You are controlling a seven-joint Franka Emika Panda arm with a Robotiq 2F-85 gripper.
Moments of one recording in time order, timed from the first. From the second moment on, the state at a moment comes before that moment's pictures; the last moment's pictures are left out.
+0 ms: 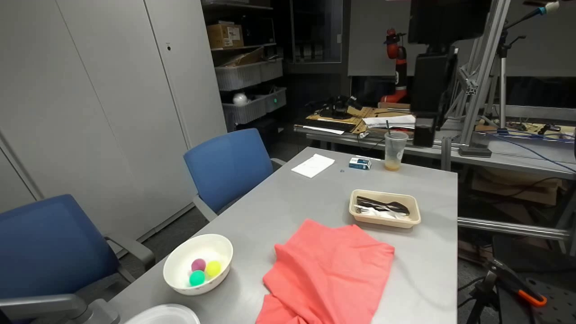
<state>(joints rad) 0.02 -0.52 0.08 -2.36 0.06 1.81 0.13</state>
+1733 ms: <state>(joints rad) 0.03 0.17 0.10 -1.99 0.04 2.09 0.13</state>
